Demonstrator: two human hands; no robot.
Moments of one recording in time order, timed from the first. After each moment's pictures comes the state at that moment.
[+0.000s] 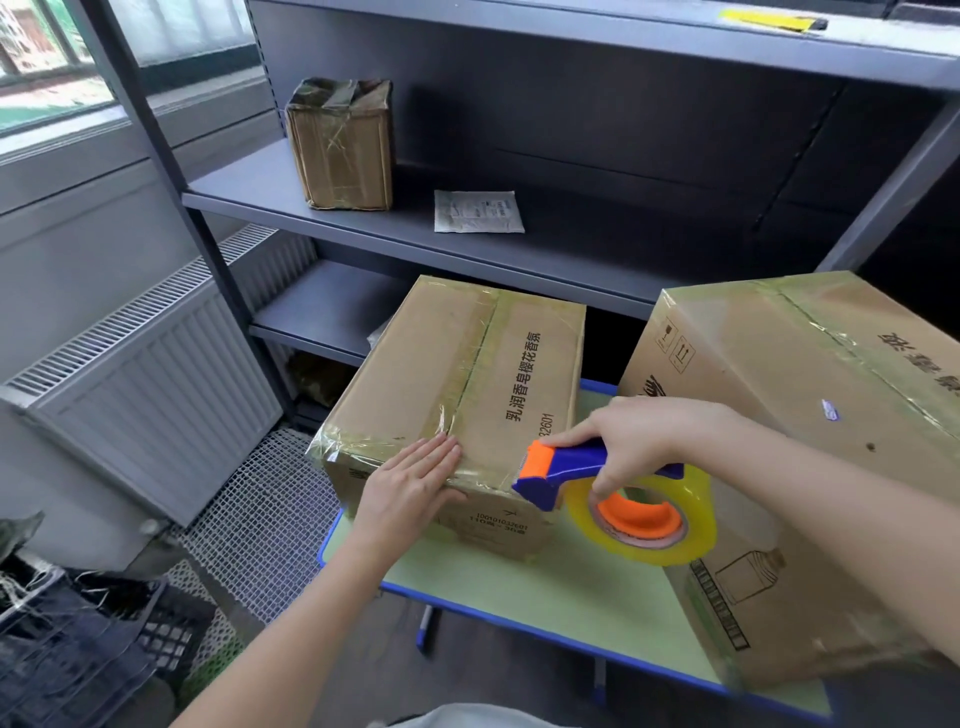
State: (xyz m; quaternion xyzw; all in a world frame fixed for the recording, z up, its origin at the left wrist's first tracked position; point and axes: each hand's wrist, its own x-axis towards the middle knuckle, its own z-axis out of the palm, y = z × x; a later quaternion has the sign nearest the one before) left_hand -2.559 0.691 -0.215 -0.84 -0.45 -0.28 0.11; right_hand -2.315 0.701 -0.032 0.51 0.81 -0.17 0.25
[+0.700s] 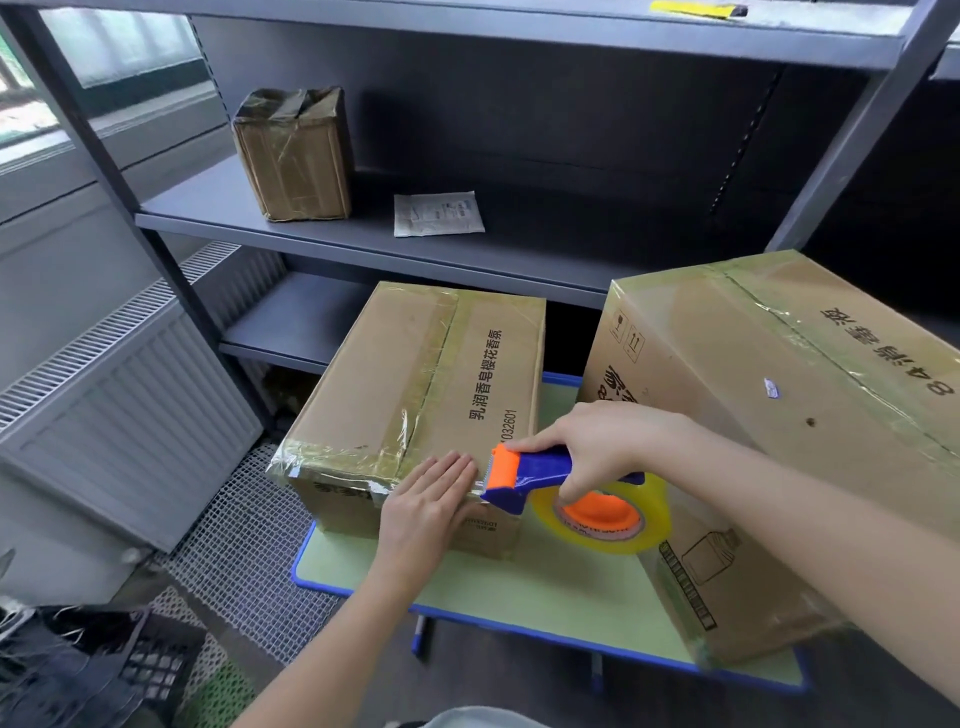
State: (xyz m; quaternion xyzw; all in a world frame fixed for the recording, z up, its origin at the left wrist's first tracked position) left_hand -2.500 0.675 -0.222 -0.83 -0.43 -0.32 0.12; right_hand -2.296 0.691 -0.041 0.49 0.83 -0.14 0.23
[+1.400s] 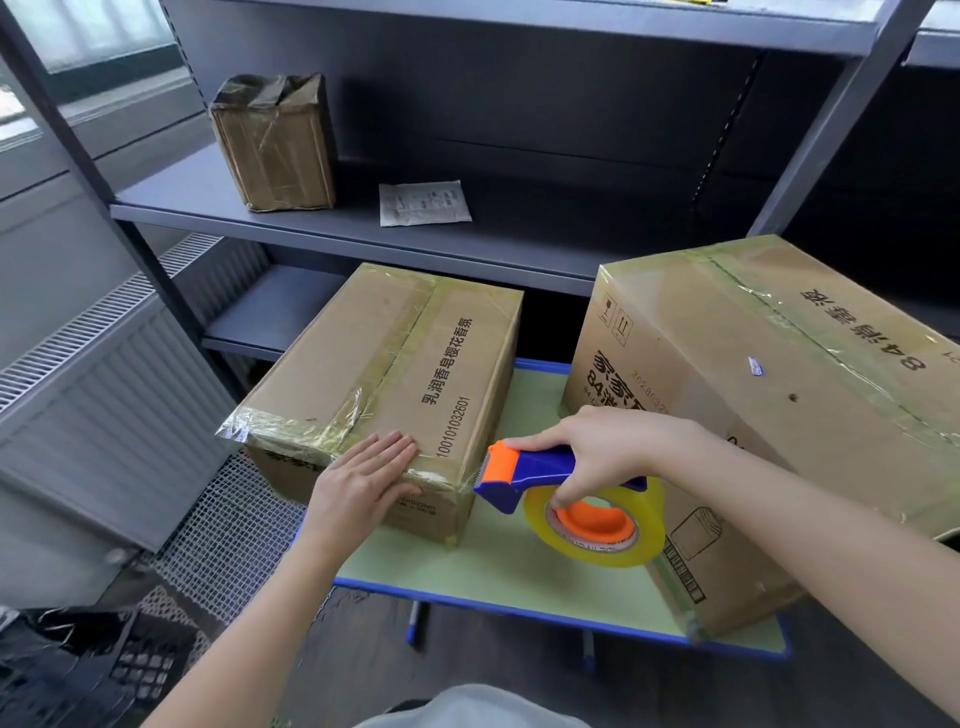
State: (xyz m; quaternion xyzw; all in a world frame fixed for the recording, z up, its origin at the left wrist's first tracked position) left_hand -2.566 0.688 -0.209 -0.86 -0.43 -0.28 0.05; right_hand -2.283 0.673 -0.059 0.52 0.81 -0.22 0.17
